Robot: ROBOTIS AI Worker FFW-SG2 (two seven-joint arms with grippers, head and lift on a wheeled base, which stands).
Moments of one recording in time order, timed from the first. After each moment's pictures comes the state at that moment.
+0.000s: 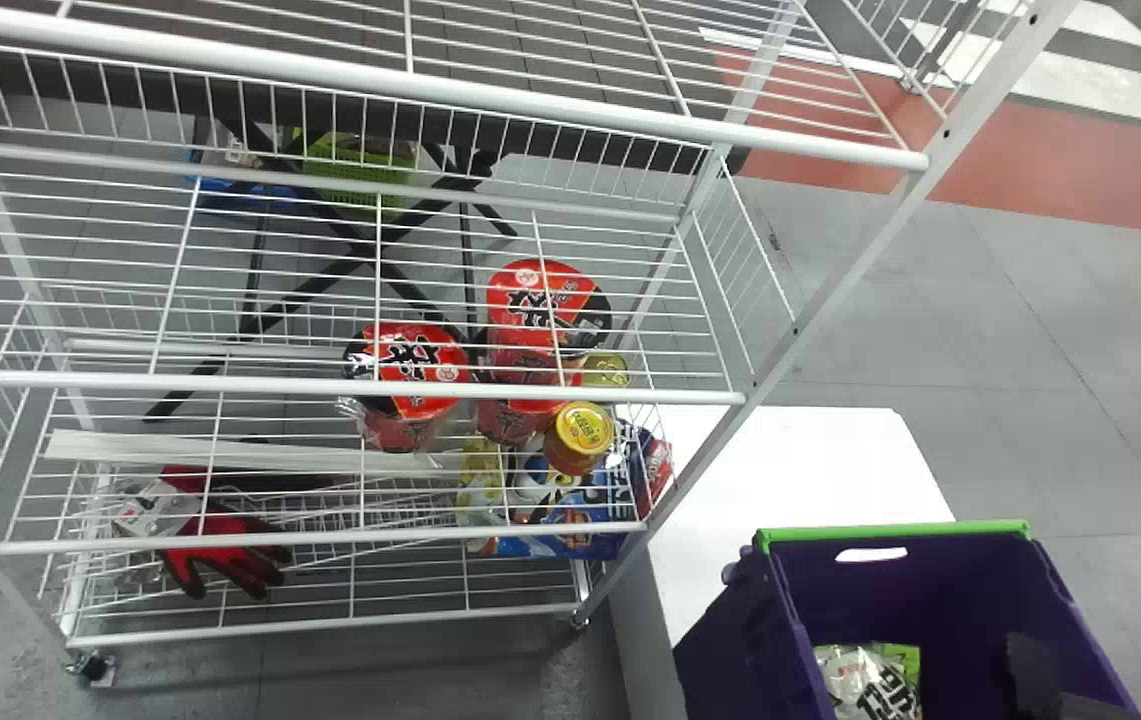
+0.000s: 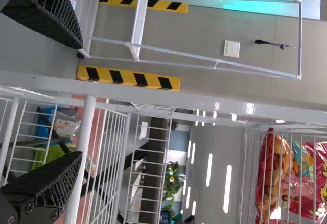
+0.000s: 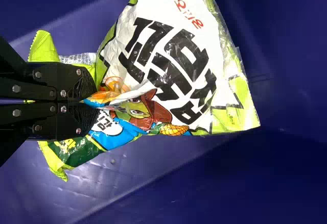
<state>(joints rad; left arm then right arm) 0.41 0.32 -0.18 -1.53 0.34 -0.60 0.23 0.16 -0.36 -0.67 -1.11 0.08 0.99 0.49</state>
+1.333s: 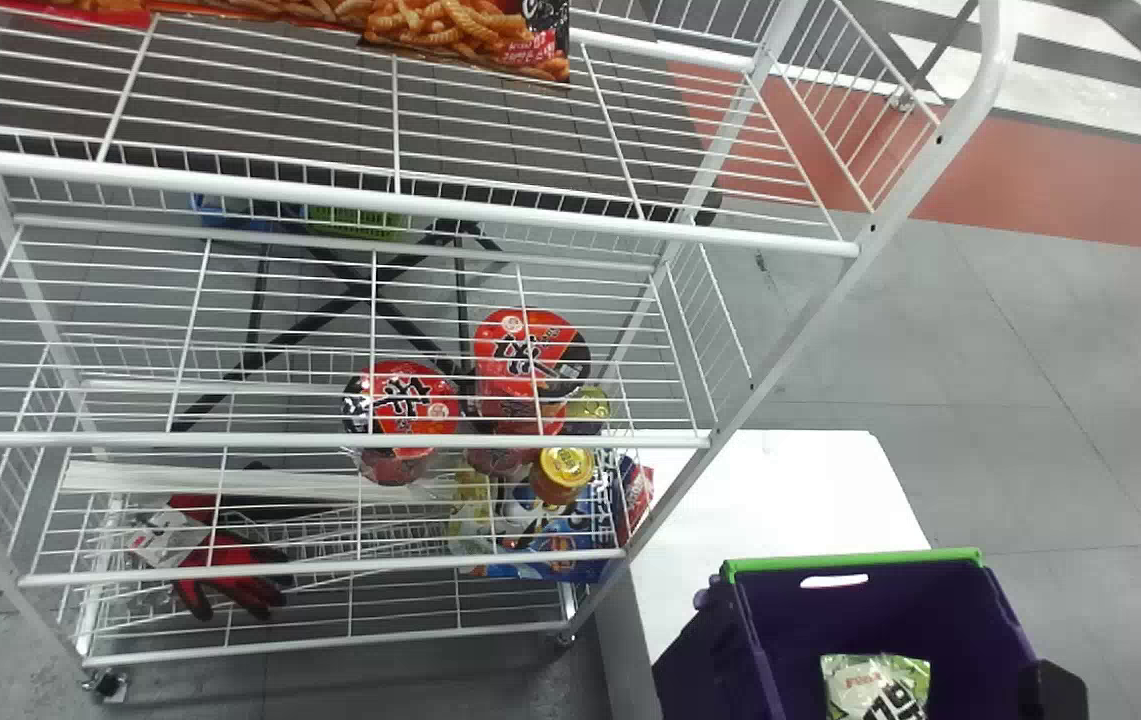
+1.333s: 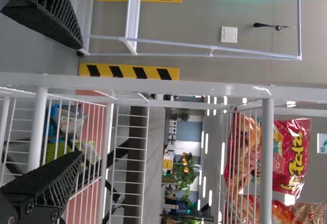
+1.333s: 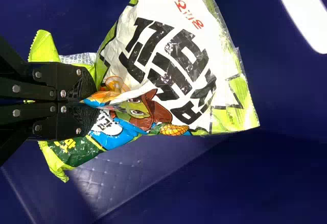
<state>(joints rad) 0.48 0.37 -0.17 -1.62 0.30 -0.53 0.25 0.31 -0.27 -0.74 -1.40 0.01 1.11 0.50</state>
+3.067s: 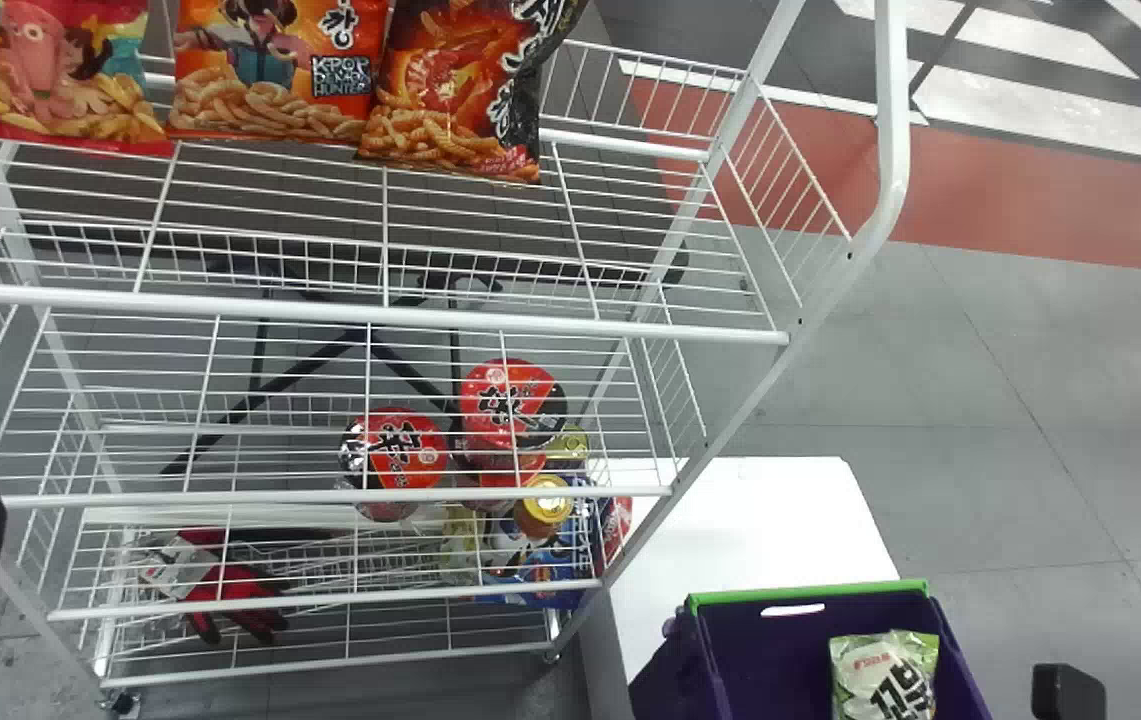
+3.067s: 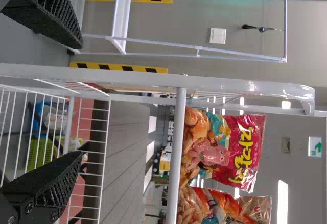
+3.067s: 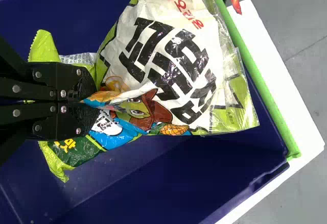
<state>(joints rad) 0.49 0.33 -0.18 -1.61 0.28 -0.53 0.25 0.38 -0.26 -0.75 -1.42 -0.08 0.94 0.51</state>
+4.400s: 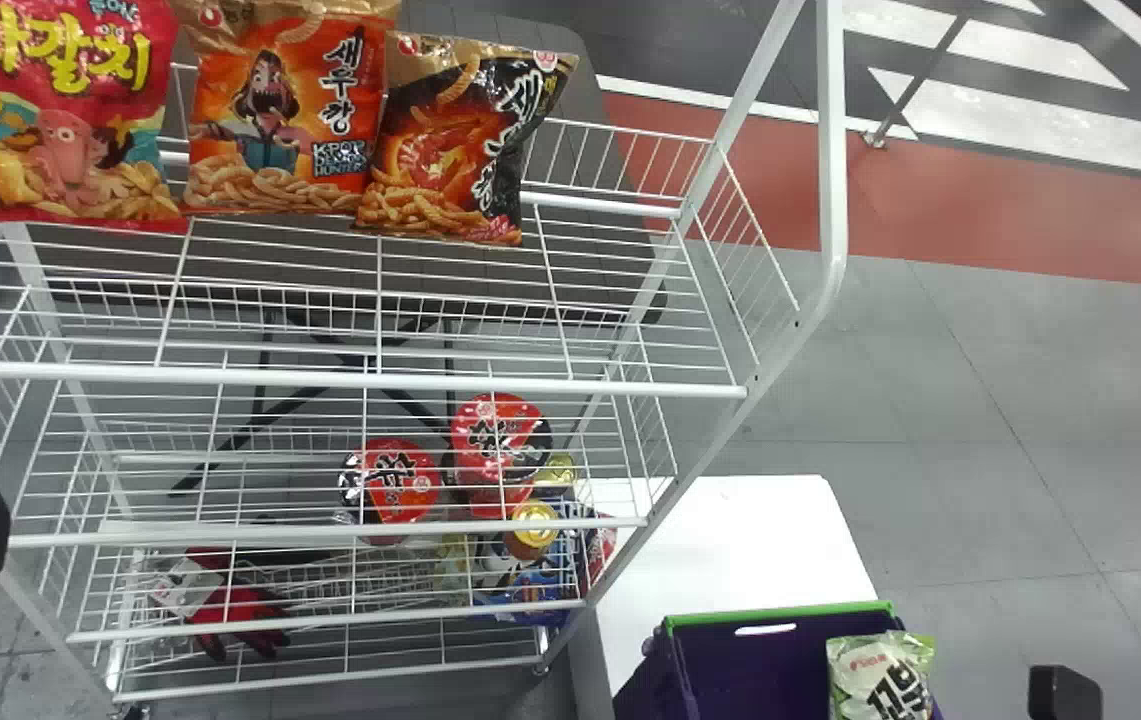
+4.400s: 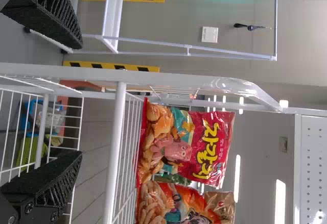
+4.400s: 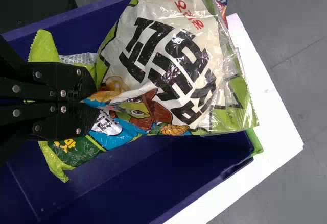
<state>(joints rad) 0.49 0.32 -0.19 -1.60 0.28 -0.53 0.25 0.38 -0.26 -0.74 -1.42 -0.08 0.93 0.51</state>
